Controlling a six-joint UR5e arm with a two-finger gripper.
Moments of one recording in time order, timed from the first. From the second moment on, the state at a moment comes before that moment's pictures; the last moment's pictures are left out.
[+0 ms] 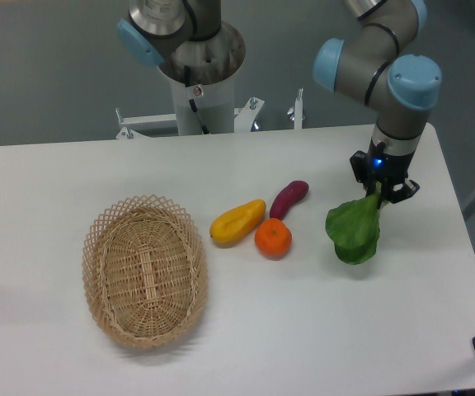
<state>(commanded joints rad) 2.88 -1.90 -1.85 -0.87 1.49 1.68</state>
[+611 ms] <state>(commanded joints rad) 2.87 -1.91 -1.88 -0.85 1.49 1.62</state>
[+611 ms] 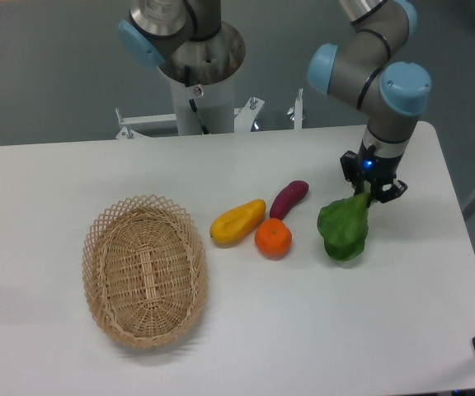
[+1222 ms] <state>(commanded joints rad) 2.85 -1.87 -1.81 -0.84 1.48 1.59</state>
